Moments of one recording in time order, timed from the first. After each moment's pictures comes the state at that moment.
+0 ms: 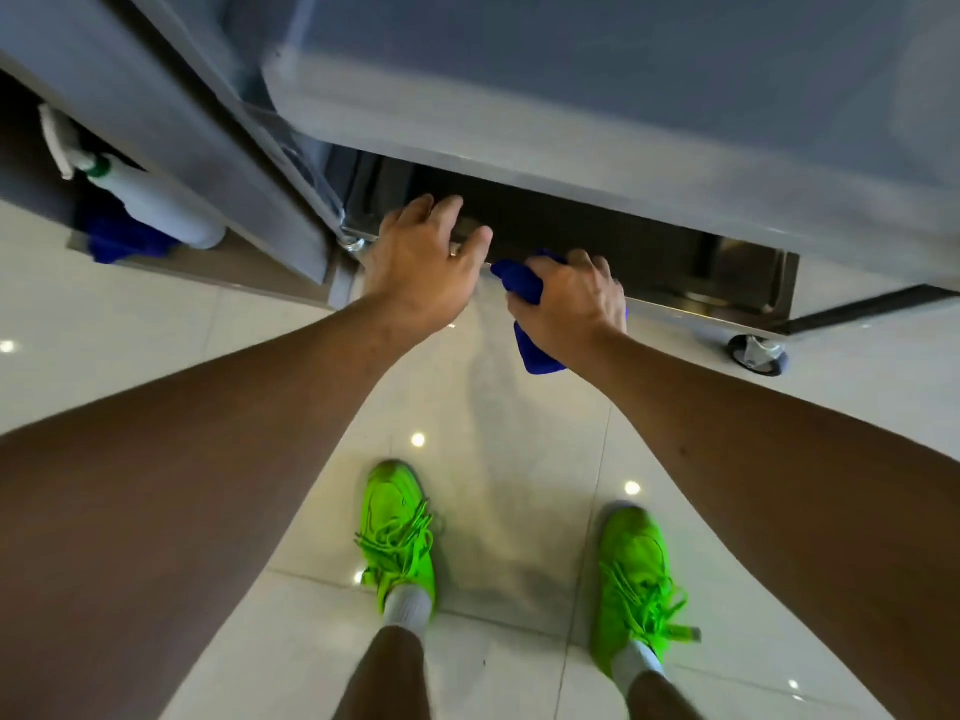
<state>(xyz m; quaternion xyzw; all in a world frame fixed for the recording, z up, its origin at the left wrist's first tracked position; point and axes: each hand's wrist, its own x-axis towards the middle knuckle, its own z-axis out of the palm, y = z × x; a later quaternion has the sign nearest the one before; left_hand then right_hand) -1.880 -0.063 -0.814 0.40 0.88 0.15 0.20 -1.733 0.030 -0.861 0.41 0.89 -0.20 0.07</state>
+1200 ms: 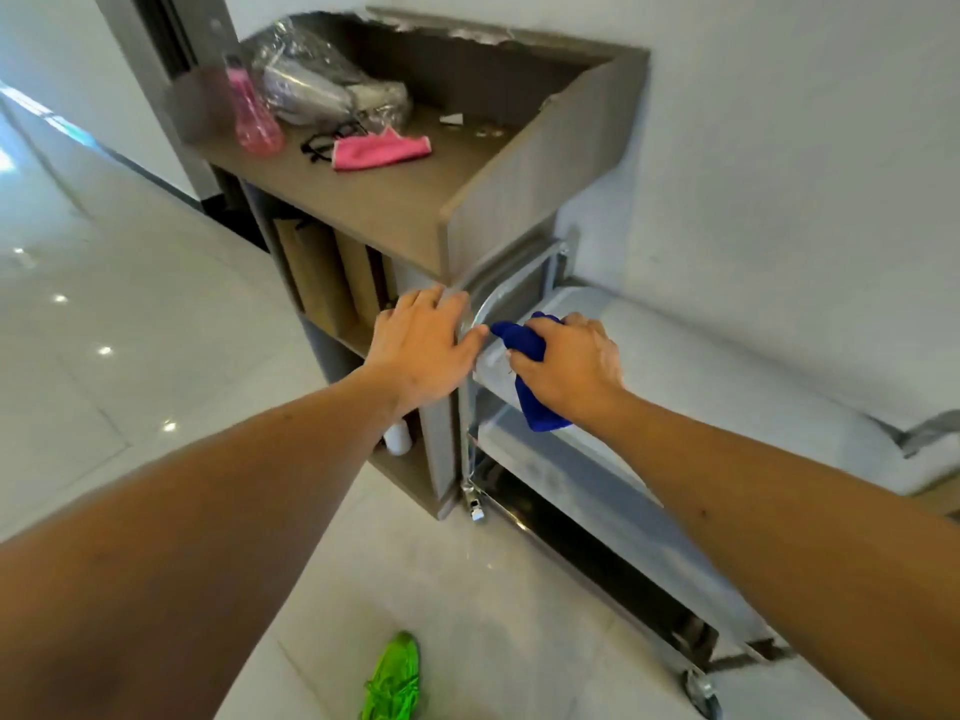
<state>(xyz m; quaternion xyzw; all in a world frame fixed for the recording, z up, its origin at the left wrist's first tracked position) -1.878 -0.189 -0.269 0.30 0.94 0.15 -0.06 -1.790 -0.017 -0.283 0.17 0.97 -0.17 -0.08</state>
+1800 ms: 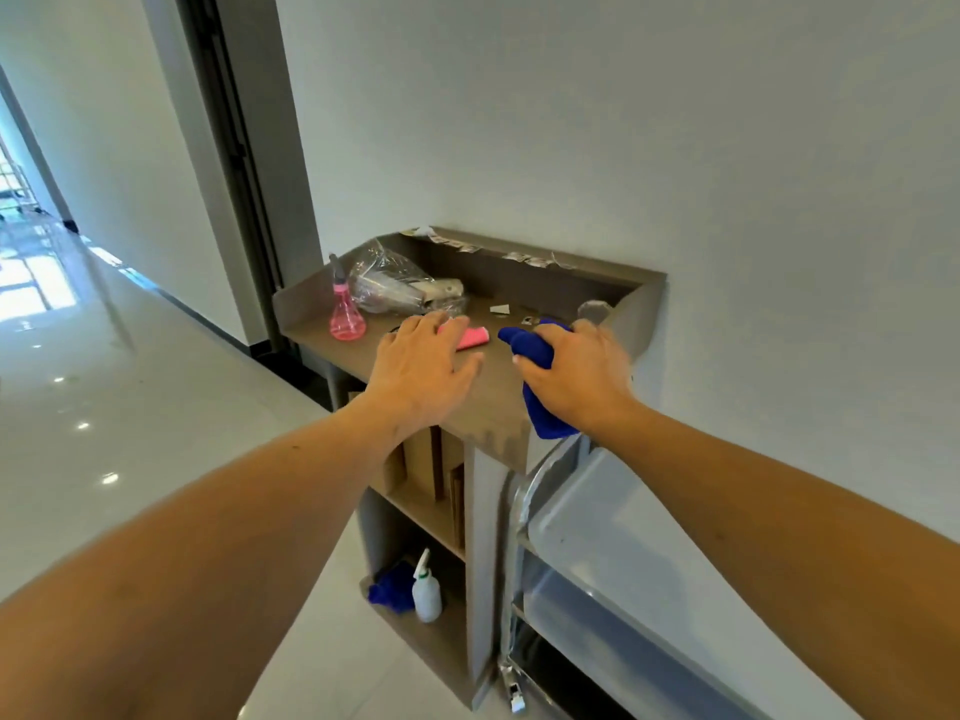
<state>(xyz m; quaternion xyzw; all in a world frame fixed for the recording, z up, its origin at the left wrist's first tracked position) -1.987 -0.257 -0.098 0.31 0.92 0.14 -0.20 -1.898 -0.077 -0.097 0.13 0.95 -0.12 -0.25</state>
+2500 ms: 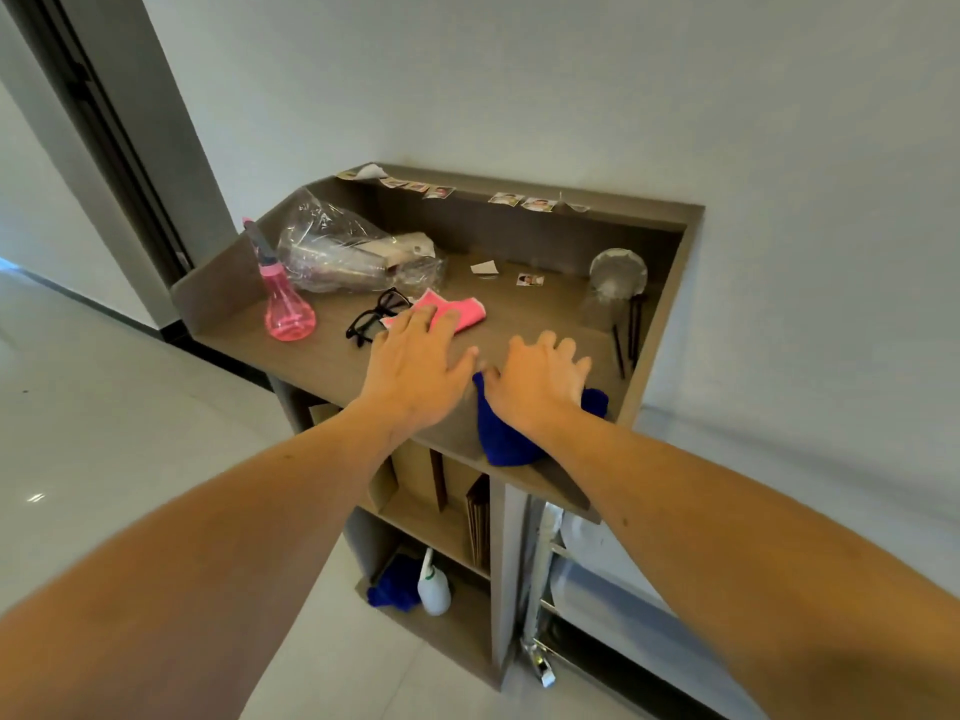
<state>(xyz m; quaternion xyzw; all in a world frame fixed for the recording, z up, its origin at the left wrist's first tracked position) -2.178 -0.228 -0.166 0.38 0.90 0.16 -0.14 -2.105 -0.100 -0.191 0.32 0.94 -0.04 -0.09</state>
